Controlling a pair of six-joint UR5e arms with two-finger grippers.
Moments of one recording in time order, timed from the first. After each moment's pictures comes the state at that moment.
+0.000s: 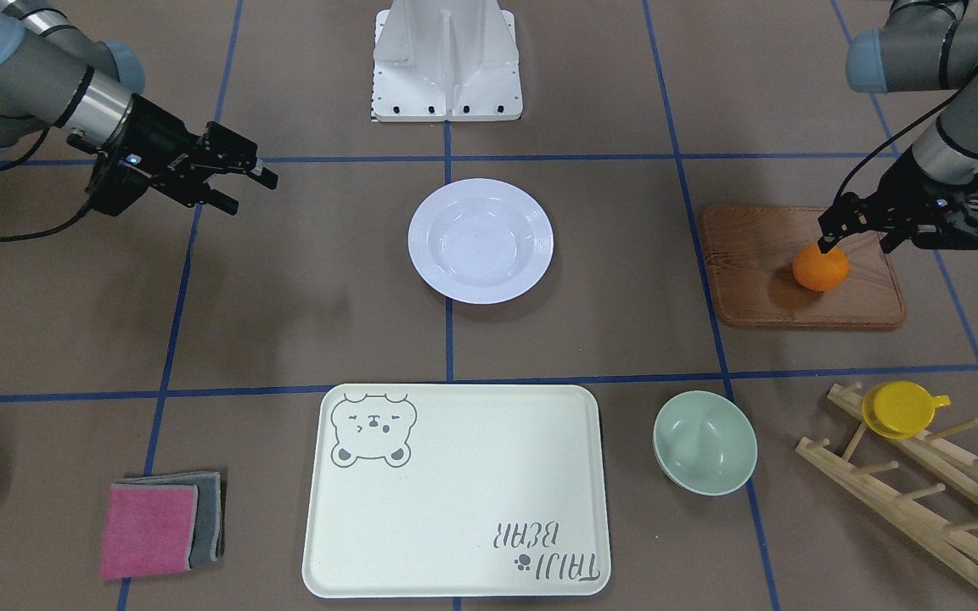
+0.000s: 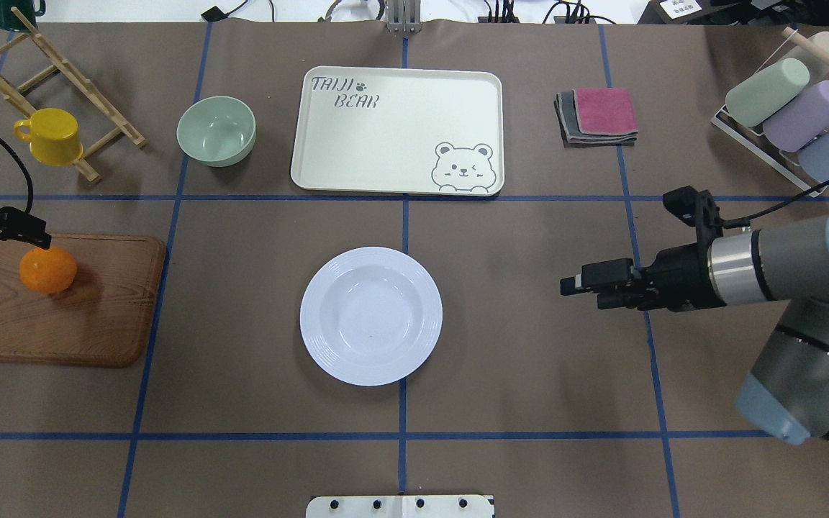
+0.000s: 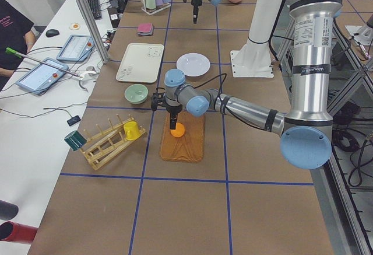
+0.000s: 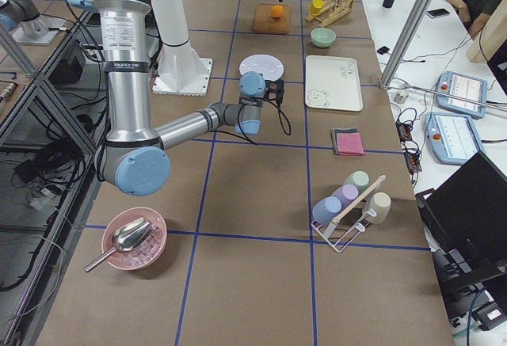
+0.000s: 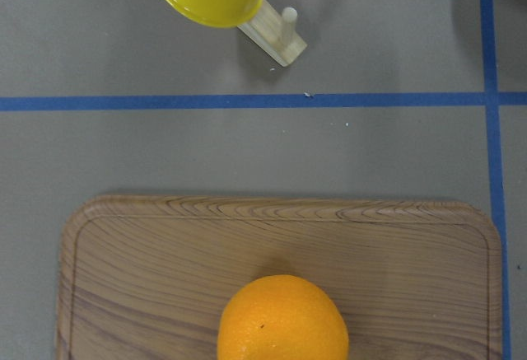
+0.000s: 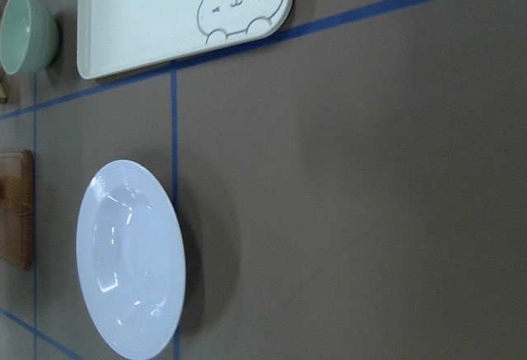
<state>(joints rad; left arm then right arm) -1.01 -1.54 -1.84 -1.93 -2.18 -0.78 0.63 -1.51 1.80 -0.37 2.09 1.55</state>
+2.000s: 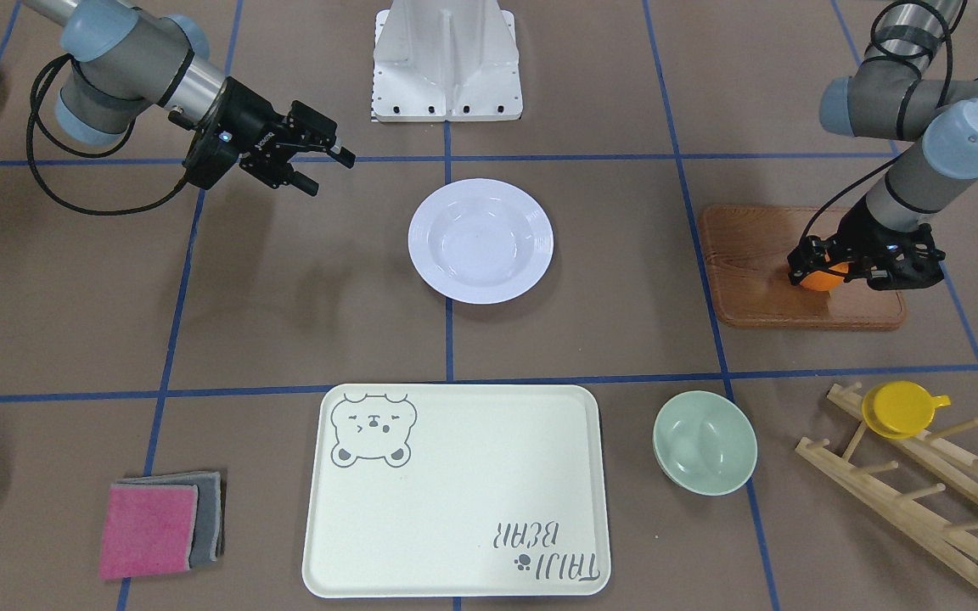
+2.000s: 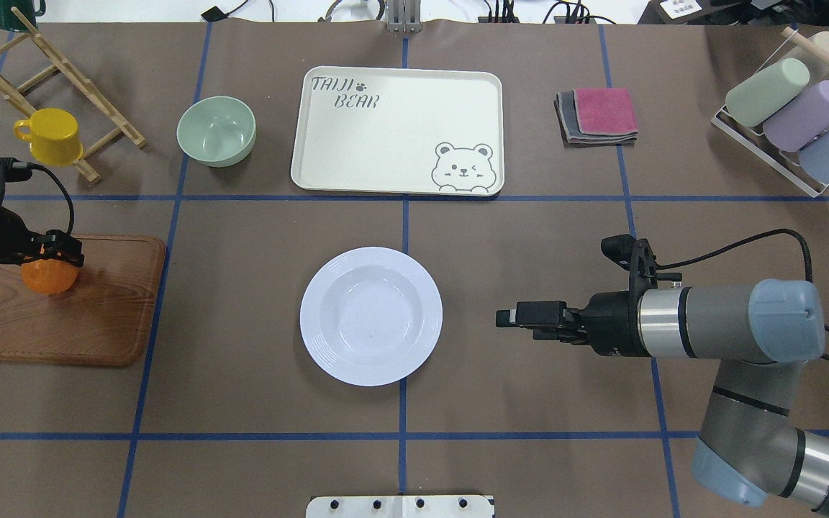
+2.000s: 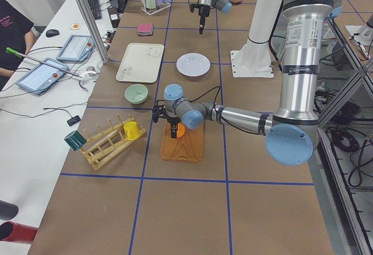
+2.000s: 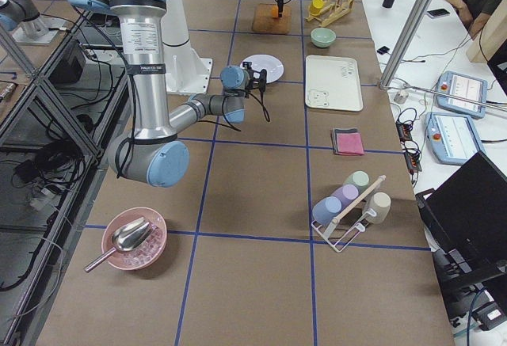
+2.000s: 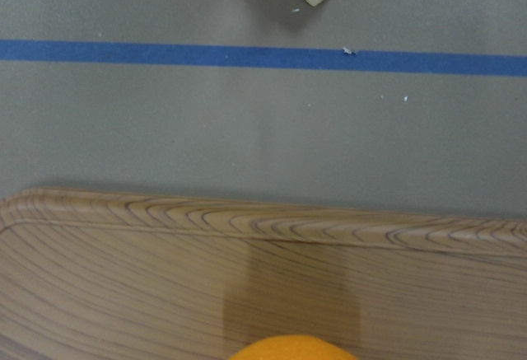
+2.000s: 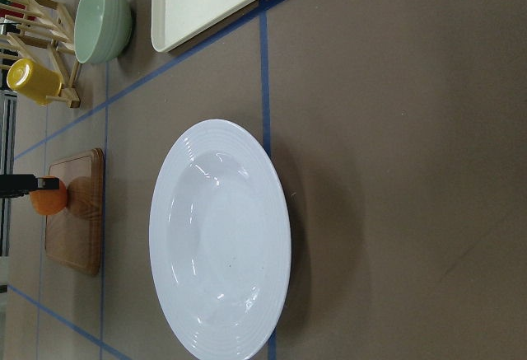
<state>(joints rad) -0.92 -1.59 -1.64 -2.10 -2.15 -0.89 0.46 -1.46 1.80 -0.34 1.87 1.61</state>
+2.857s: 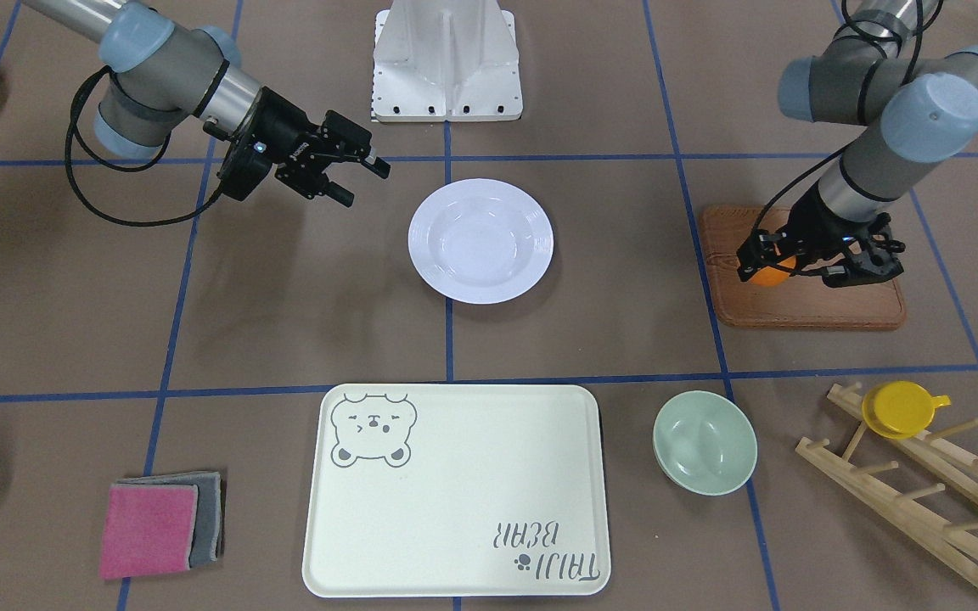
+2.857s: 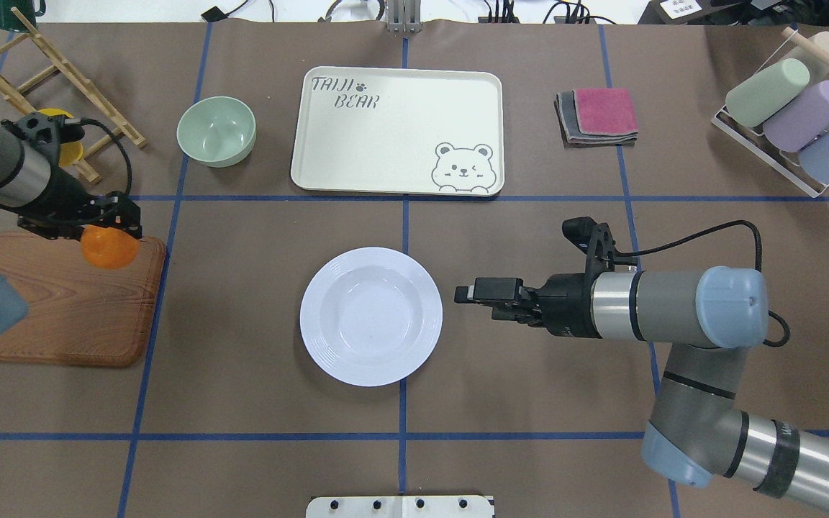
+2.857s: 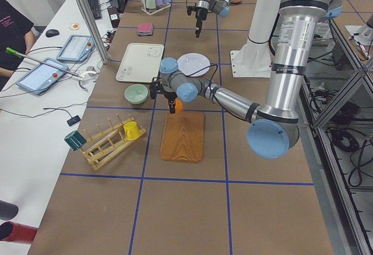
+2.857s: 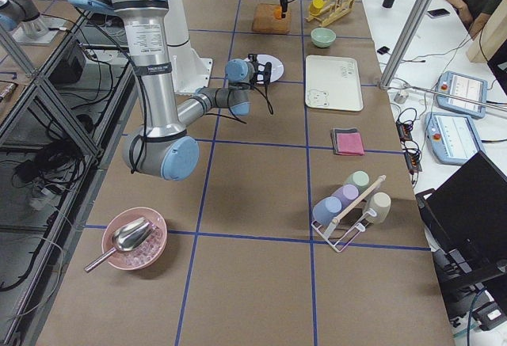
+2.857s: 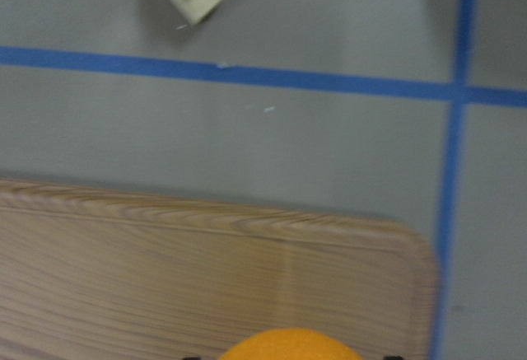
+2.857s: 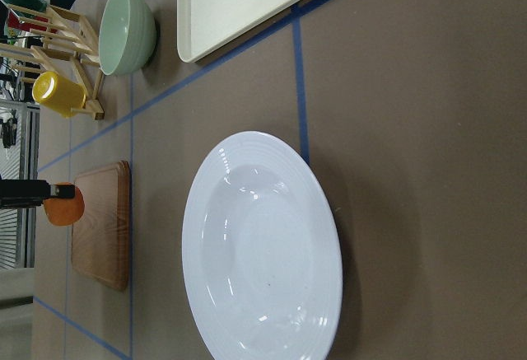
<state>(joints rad) -0.88 -1.79 -1.79 -1.81 -2.19 -1.08 0.46 -1.31 1.71 -0.33 1.81 1.66</state>
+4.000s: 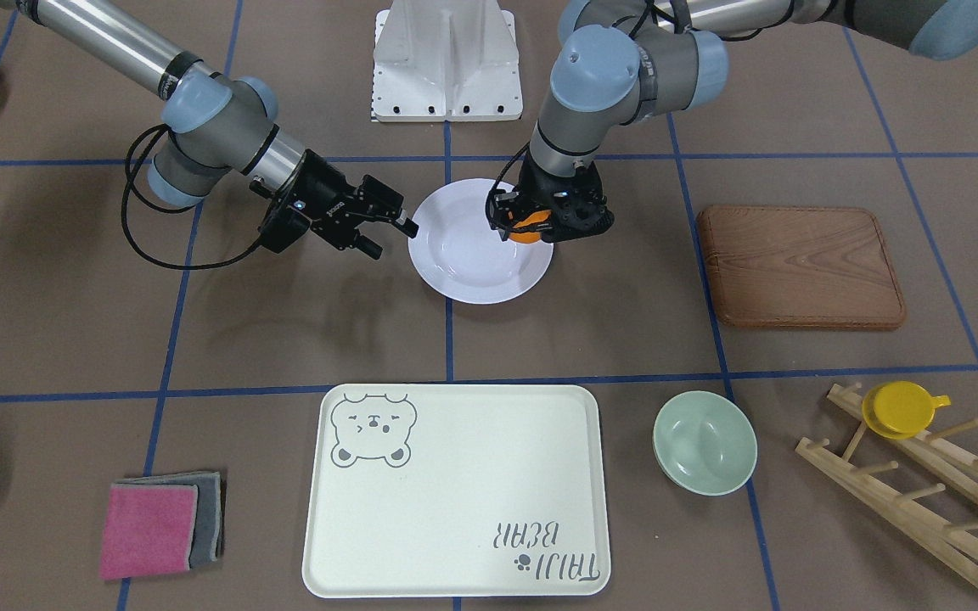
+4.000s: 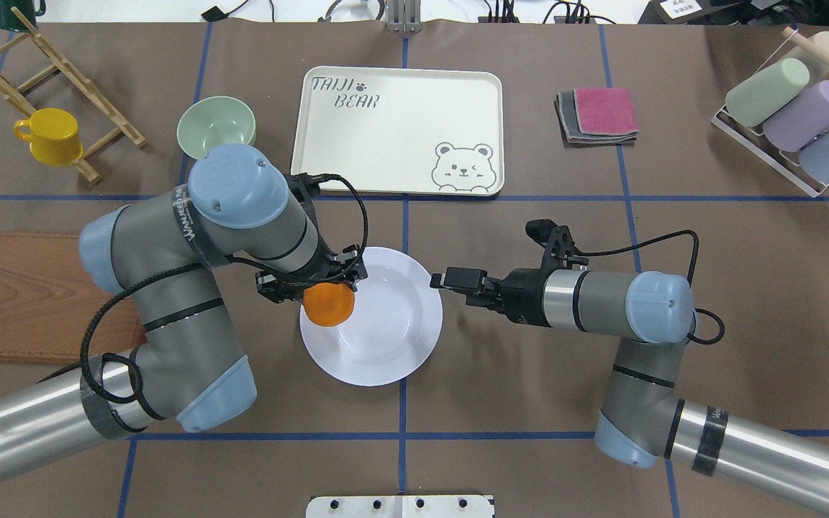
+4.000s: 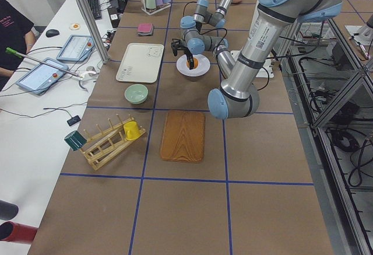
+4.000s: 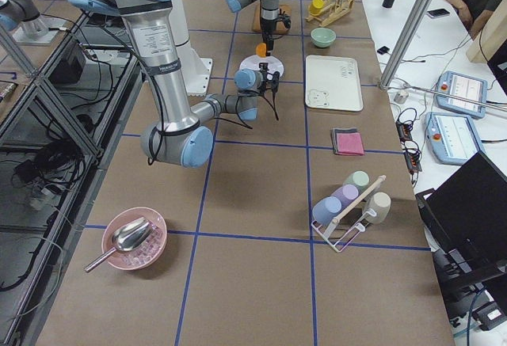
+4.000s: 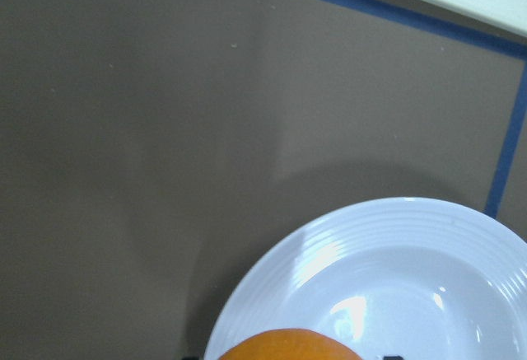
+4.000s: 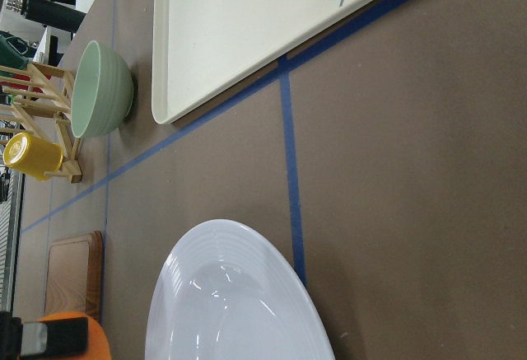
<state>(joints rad) -0.53 -2.19 -1.70 -1.68 -2.00 -1.48 0.43 -1.19 1.47 -0.23 1.71 1.67</state>
